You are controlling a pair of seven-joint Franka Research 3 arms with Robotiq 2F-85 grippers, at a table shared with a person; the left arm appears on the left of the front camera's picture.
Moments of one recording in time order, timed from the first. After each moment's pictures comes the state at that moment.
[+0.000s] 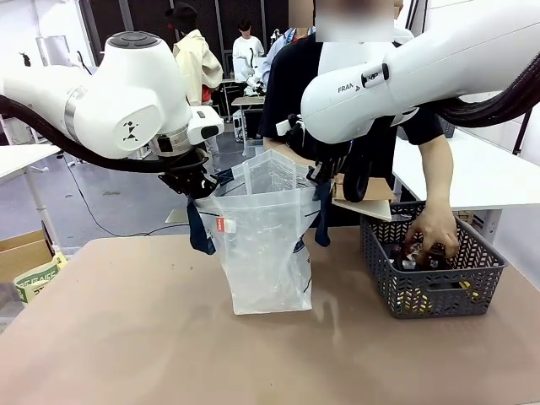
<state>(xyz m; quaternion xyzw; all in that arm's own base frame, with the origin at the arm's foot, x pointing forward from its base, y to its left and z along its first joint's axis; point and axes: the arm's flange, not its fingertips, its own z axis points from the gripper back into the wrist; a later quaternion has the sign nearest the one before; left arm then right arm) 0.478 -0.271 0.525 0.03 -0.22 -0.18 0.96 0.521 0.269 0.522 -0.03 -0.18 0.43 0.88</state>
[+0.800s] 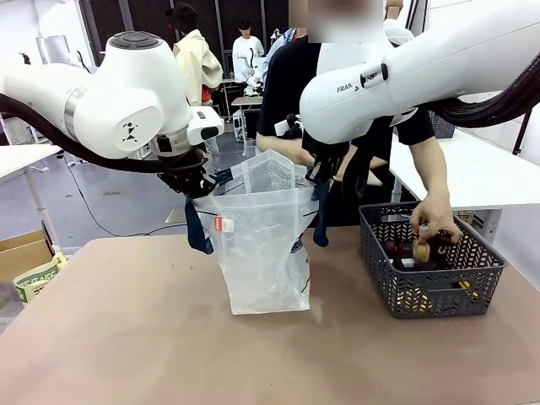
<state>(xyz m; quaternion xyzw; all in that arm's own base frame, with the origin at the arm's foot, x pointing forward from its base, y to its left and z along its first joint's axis) 0.479 -0.270 0.526 0.05 -0.23 -0.19 0.95 0.520 0.271 0.523 -0.03 -0.18 0.44 0.88</state>
